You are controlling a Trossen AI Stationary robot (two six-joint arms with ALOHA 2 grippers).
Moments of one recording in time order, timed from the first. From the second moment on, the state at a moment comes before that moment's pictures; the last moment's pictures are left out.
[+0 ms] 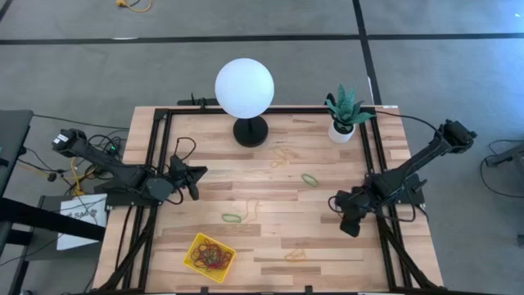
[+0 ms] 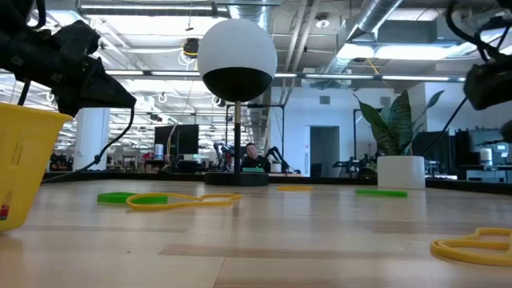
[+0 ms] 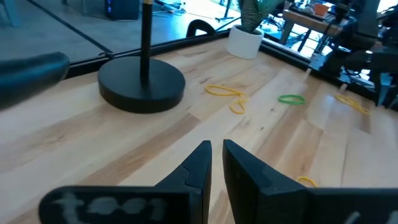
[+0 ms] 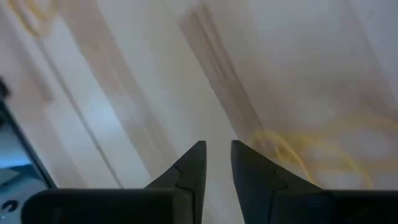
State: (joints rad) left arm -0.43 0.61 0.17 -0.04 -0.93 -0.66; right arm 0.57 1.06 0.49 -0.64 -0.14 1.08
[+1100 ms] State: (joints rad) left arm -0.37 0.61 0.17 -0.04 -0.90 -0.67; right arm 0.62 1.27 0.49 -0.75 -0.02 1.25
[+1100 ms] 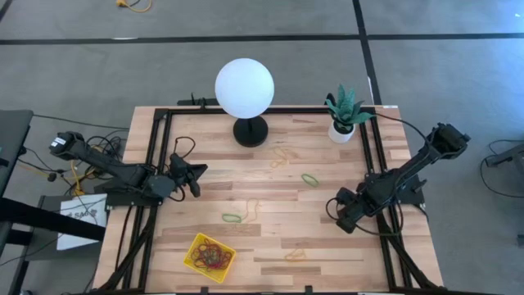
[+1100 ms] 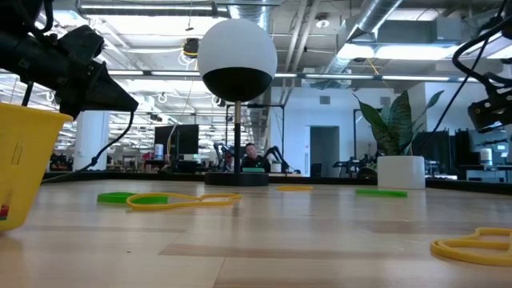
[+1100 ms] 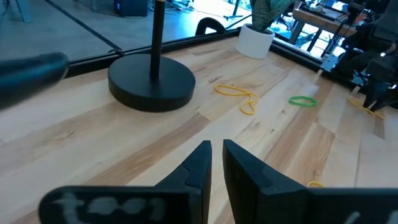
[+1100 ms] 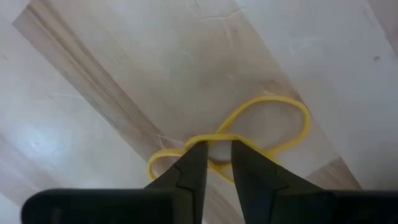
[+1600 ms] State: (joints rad) left arm -0.37 0.61 0.17 -0.04 -0.90 -0.67; right arm 0.62 1.27 0.51 -0.71 -0.07 1.21
